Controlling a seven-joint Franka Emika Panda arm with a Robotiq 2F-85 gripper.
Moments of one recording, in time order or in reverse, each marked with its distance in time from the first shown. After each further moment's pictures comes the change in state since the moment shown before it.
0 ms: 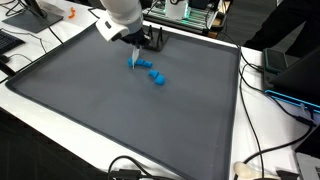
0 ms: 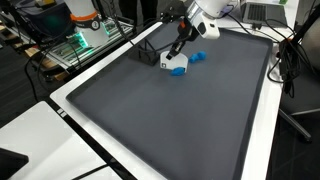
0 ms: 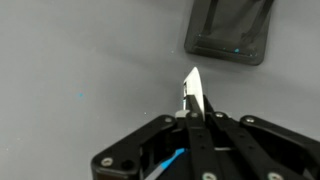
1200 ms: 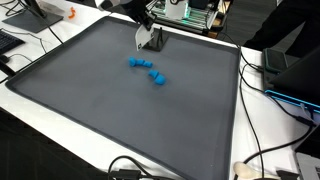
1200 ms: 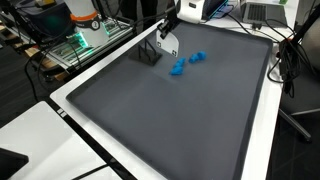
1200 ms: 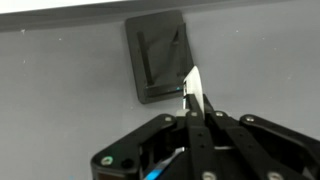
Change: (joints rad) arm -0.053 -0.185 -0.014 -0.108 0.283 -0.118 0.215
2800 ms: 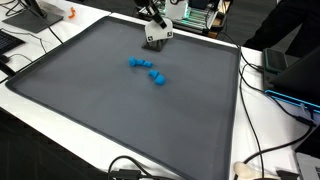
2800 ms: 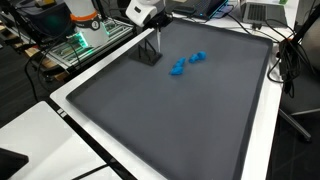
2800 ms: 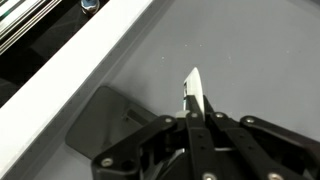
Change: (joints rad) arm -0.052 -0.265 -0.060 -0.450 0.484 0.282 0.372
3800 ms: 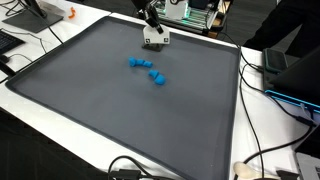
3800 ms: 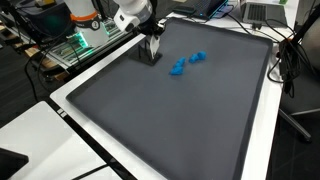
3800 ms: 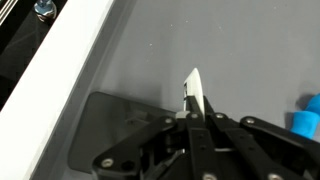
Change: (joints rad) arm -0.024 -0.052 -0.006 -0.174 0.179 0.223 0.028
